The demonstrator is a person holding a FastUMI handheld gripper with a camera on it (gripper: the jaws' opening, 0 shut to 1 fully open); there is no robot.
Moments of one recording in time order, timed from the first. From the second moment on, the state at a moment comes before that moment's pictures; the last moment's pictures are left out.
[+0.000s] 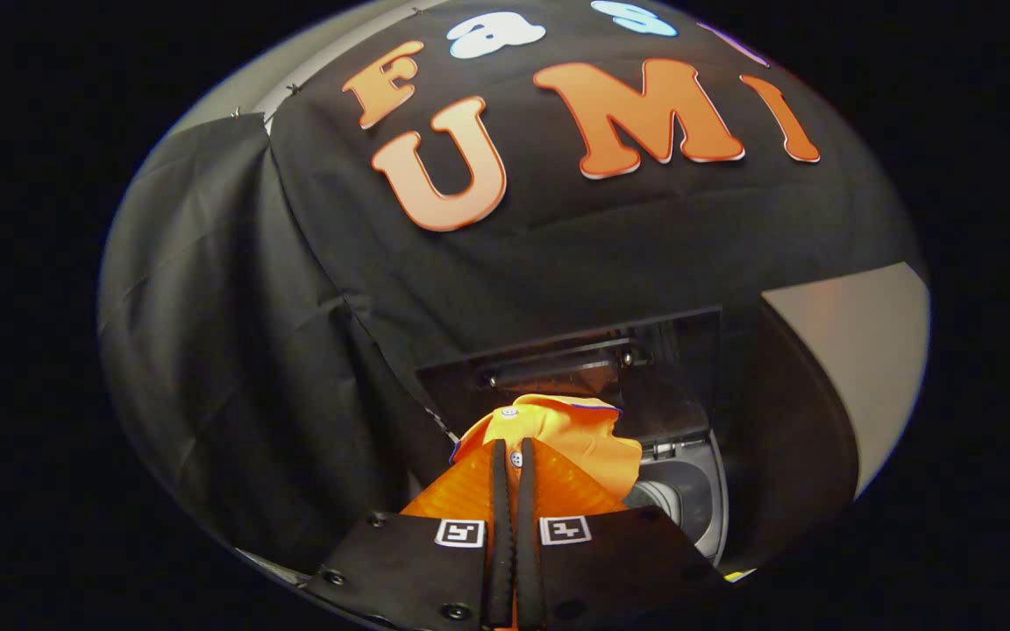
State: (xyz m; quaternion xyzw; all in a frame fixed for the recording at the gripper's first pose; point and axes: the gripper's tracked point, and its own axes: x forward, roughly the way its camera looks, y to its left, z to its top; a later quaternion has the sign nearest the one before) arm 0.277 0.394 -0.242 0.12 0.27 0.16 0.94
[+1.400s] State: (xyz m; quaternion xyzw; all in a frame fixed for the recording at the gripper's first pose) arm 0.319 0.382 -0.530 0.08 0.49 0.04 0.87
